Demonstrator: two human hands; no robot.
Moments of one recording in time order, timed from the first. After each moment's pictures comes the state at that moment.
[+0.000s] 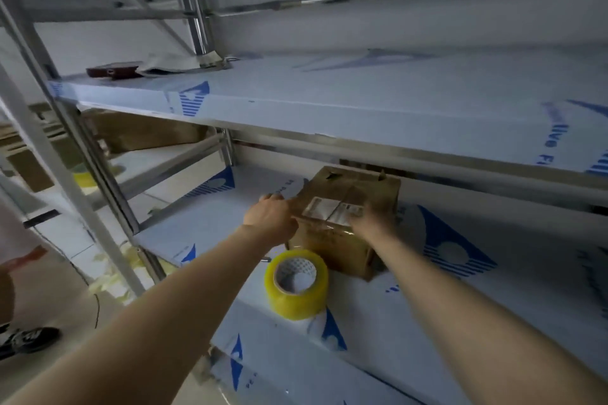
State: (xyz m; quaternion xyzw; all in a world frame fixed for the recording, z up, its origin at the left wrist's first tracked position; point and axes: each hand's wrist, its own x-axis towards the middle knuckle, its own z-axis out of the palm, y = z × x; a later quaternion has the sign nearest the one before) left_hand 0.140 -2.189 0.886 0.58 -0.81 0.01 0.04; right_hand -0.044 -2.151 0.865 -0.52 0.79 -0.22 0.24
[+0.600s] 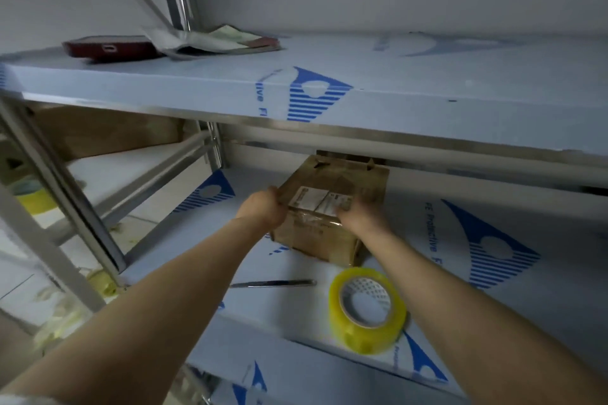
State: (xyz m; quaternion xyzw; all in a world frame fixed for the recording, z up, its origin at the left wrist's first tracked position) left_hand 0.234 -2.322 0.870 0.57 -0.80 -0.18 0.10; right_hand 0.069 -2.251 0.856 -0.46 0.84 -0.19 0.19
